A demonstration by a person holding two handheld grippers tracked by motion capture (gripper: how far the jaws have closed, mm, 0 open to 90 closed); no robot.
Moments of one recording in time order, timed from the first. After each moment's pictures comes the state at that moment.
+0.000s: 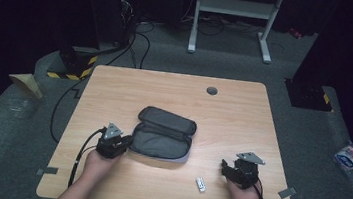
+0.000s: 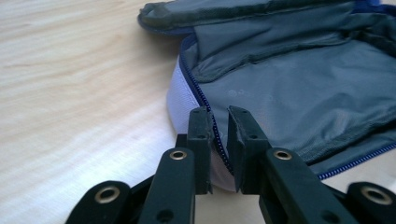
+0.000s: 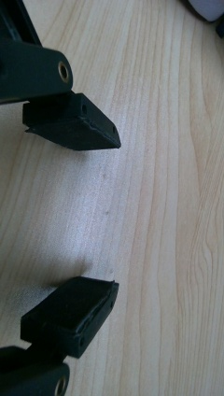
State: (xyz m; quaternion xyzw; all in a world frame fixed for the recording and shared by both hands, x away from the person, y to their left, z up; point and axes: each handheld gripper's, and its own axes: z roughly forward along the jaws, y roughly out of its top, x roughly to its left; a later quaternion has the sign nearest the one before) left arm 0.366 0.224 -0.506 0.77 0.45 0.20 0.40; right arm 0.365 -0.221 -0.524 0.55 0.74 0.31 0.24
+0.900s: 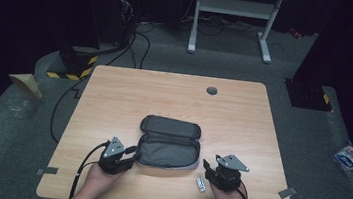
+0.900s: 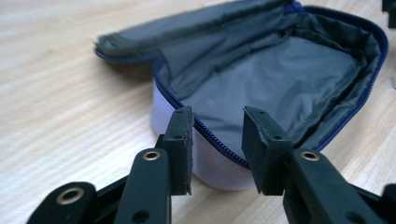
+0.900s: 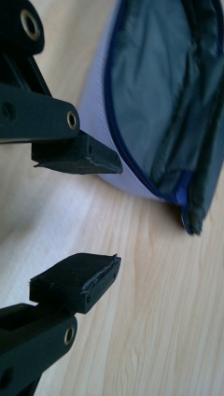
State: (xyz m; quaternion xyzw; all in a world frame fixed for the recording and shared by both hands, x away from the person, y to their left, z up) left arm 0.330 0.209 -0.507 0.77 0.39 0.20 0.45; right arm 0.332 -0.165 -0.498 0.45 0.76 0.39 0.24
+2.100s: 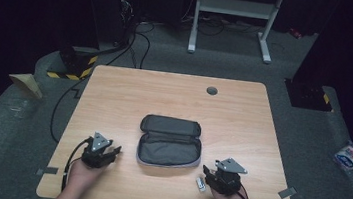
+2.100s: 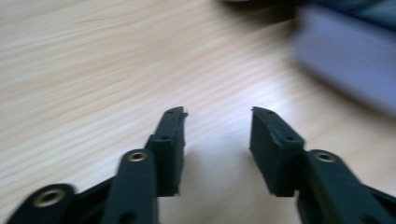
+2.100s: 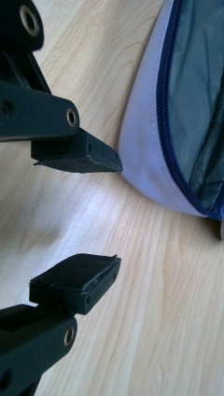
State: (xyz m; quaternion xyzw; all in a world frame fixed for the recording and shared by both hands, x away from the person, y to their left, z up) left arm 0.343 0.267 -0.526 0.77 0.47 0.27 0.34; right arm 0.328 -0.169 -0.509 0.45 0.79 0.37 0.22
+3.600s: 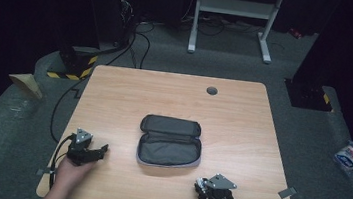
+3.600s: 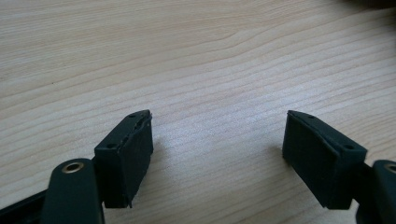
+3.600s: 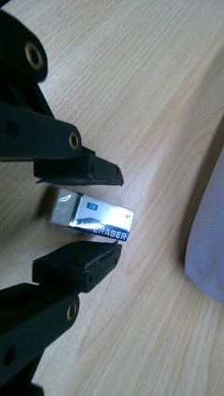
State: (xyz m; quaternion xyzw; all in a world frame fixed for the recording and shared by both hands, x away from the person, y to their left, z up) left arm 0.347 0.308 -0.529 0.73 0.55 0.25 0.32; right arm 0.284 -0.152 -0.519 0.39 0.84 0.34 0.17
